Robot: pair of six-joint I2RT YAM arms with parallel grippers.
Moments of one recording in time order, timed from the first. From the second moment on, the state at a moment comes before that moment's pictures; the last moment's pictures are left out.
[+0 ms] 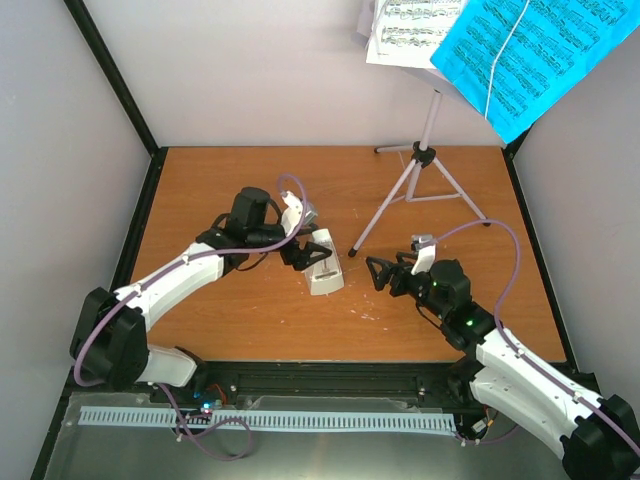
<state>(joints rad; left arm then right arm) -0.52 1.37 0.94 -0.16 0.70 0.13 0.57 0.73 0.34 0.11 -0.09 0.49</state>
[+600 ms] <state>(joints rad) -0.56 1.37 0.94 -0.15 0.58 0.21 0.56 0.71 0.28 0.16 -0.09 0.55</state>
